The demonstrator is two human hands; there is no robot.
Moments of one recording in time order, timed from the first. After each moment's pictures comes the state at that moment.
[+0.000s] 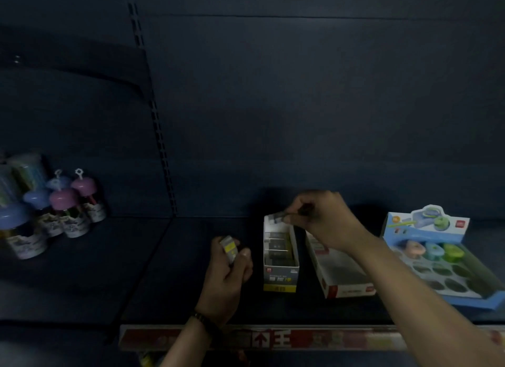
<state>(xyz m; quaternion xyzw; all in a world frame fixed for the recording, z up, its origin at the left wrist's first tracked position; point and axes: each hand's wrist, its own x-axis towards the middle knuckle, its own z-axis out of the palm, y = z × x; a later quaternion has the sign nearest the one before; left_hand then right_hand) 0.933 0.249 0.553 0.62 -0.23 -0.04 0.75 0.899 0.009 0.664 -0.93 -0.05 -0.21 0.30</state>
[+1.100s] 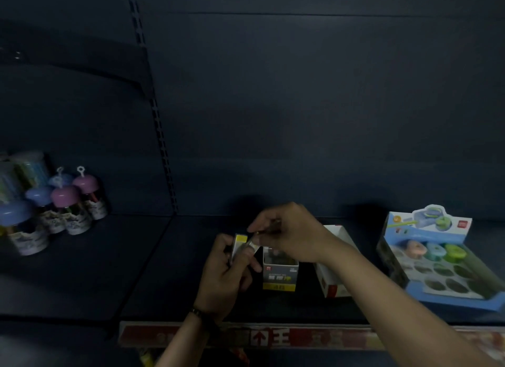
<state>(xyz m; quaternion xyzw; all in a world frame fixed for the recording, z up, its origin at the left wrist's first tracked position) 0.927 0.248 0.566 0.59 -0.23 -0.06 0.77 0.906 0.062 0.654 -0.90 -0.08 -0.07 0.43</state>
